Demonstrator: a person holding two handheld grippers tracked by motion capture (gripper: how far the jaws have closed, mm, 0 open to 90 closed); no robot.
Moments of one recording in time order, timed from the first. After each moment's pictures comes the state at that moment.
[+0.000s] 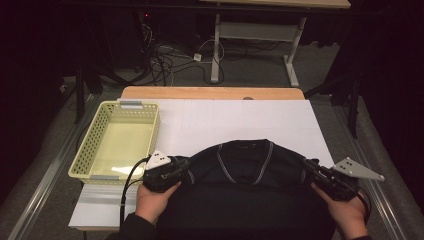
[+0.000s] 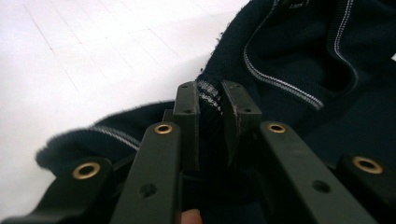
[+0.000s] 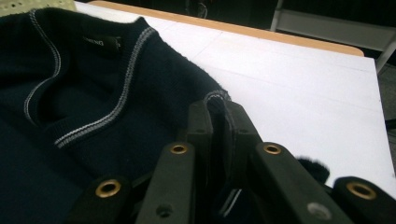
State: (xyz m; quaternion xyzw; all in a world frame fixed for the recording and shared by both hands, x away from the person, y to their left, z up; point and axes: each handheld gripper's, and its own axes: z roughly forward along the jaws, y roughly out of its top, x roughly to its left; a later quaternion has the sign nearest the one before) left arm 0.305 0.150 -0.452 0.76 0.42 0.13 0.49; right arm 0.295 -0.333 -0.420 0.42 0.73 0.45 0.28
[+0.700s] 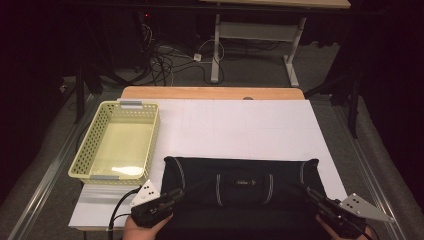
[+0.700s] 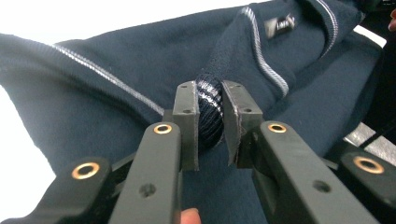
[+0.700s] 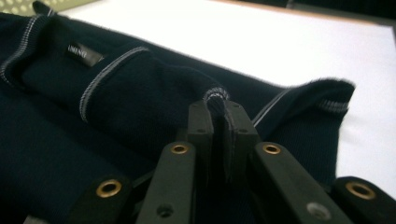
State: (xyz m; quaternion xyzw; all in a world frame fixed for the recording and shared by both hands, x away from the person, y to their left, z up) left arm 0.237 0.168 -0.475 0.77 0.38 0.09 0.50; right arm 0.227 -0.343 -0.457 0.40 0.74 0.46 0.27
